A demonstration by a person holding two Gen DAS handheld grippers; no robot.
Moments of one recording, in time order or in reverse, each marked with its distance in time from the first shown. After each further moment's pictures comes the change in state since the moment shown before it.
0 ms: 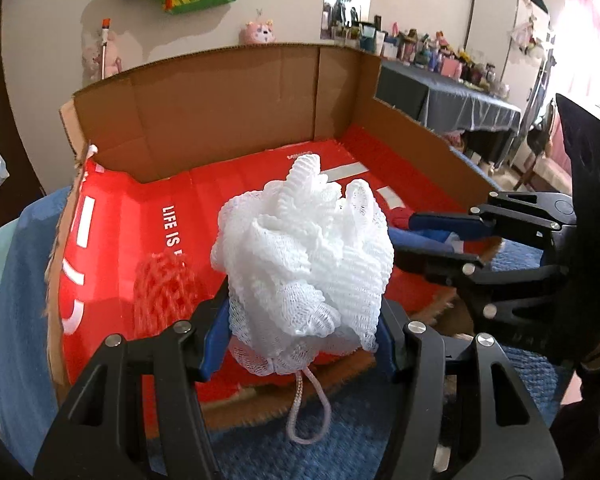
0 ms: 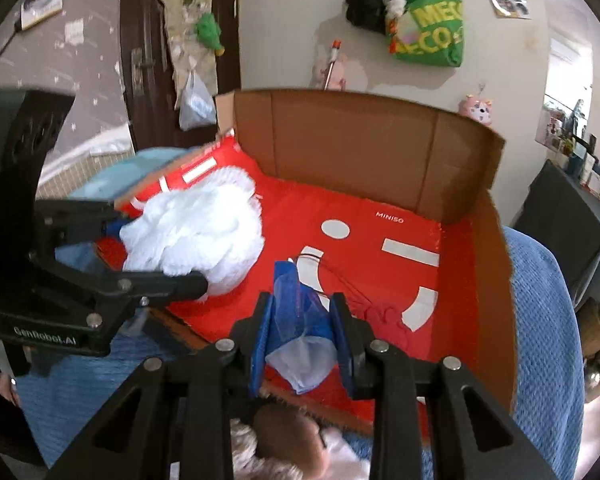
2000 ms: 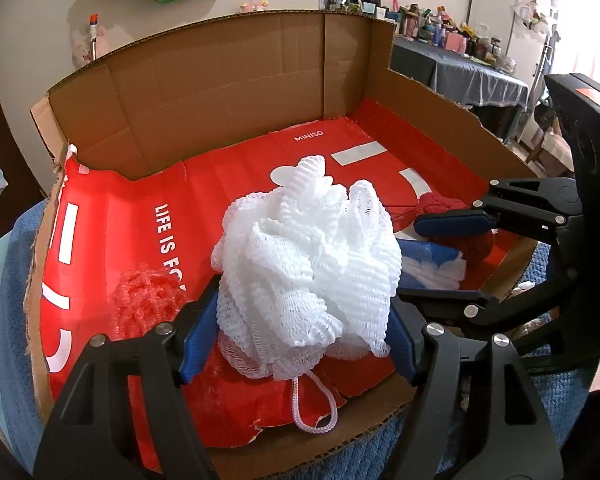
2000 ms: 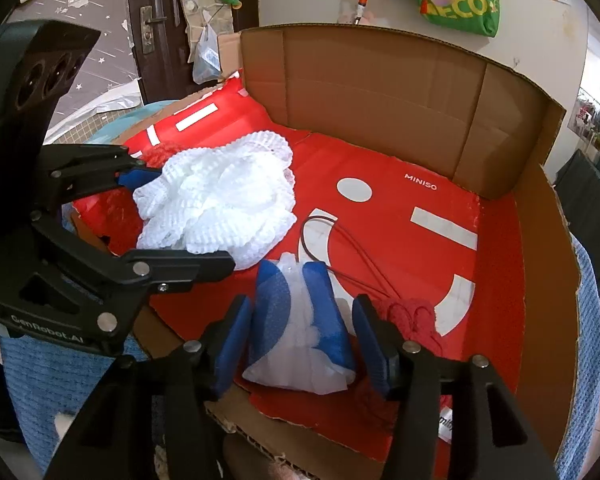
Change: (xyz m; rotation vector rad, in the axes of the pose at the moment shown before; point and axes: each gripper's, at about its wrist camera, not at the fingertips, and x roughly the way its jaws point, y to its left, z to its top) left arm 0.035 0.007 0.009 0.046 0.062 0.033; right arm 0.046 -0.004 0.000 -0.044 0.150 0.066
